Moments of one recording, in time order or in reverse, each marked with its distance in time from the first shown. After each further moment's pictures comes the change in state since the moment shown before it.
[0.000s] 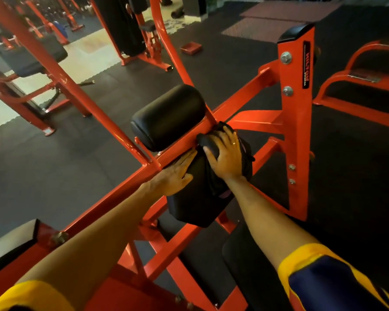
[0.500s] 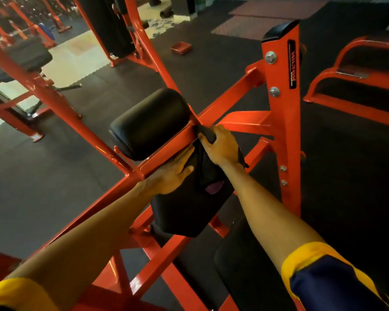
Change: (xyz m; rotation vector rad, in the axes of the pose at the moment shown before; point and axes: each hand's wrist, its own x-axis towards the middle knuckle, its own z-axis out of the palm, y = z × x) left_hand 0.042 0.025 -0.006 -0.119 0.048 0.138; right_hand 0.049 0.021 -0.018 0.058 -0.192 0.354
